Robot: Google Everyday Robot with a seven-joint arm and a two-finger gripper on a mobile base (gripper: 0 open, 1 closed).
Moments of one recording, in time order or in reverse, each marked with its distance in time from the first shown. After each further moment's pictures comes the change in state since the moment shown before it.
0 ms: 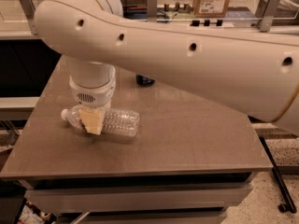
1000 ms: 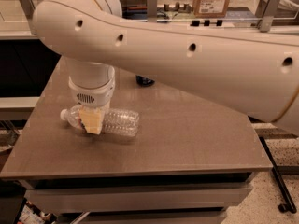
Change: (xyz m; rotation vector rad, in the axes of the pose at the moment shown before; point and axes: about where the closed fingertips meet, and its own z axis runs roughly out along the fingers) arm 0.000 0.001 0.000 0.001 0.000 -0.002
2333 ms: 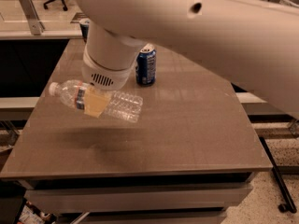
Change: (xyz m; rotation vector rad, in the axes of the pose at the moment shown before) arm 0.003 0.000 -0.080 0.088 -0.280 -0.052
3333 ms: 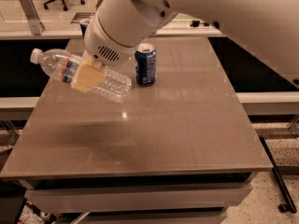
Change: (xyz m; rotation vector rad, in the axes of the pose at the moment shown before) arm -0.039 -0.029 -0.034 0.001 -0.276 -0.050
